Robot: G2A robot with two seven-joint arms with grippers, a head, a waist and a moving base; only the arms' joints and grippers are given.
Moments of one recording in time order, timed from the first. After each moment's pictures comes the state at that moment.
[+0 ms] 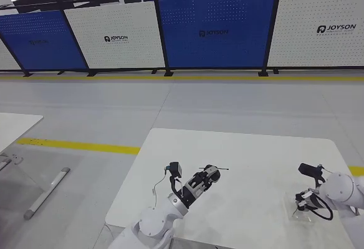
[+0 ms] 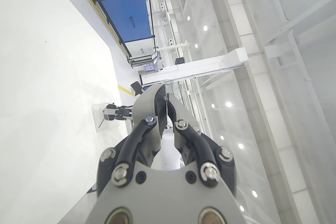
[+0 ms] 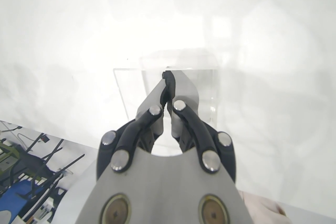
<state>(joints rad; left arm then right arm) 1.54 -1.22 -1.11 -1.79 -0.33 -0.17 -0.16 -1.01 -1.00 1.15 -1.40 -0.72 0.34 1.39</state>
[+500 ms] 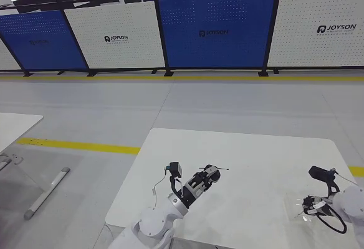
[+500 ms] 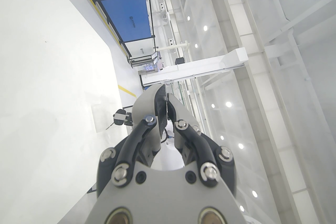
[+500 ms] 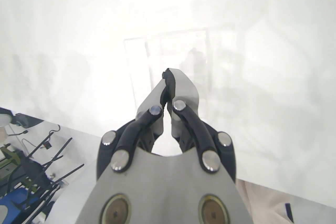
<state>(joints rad) 1.54 -1.22 -1.11 -1.79 -0.33 -0.17 -0.16 -1.24 -0.97 1.38 -1.67 -0.71 0.34 1.38</state>
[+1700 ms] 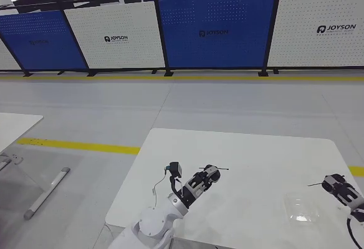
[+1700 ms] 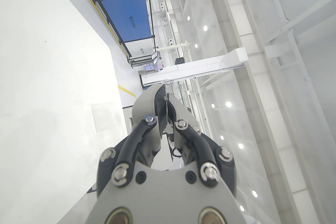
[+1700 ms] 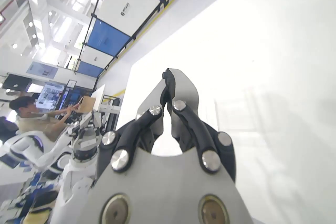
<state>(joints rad) 1.54 -1.22 -1.11 -1.79 -0.33 -0.17 -0.16 -1.68 -1.01 1.77 -2.10 -0.23 0.34 0.63</state>
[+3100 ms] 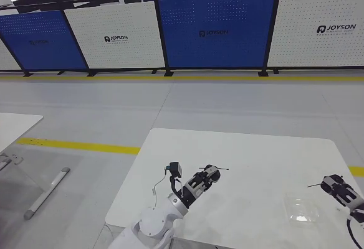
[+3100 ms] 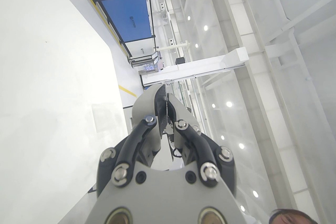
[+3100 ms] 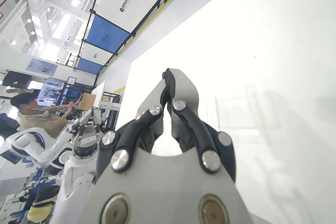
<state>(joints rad) 1.53 -1.22 -1.11 -1.79 -0.31 -0.17 -0.15 -1.68 -1.01 1.77 -2.10 -0.22 0.34 0.68</state>
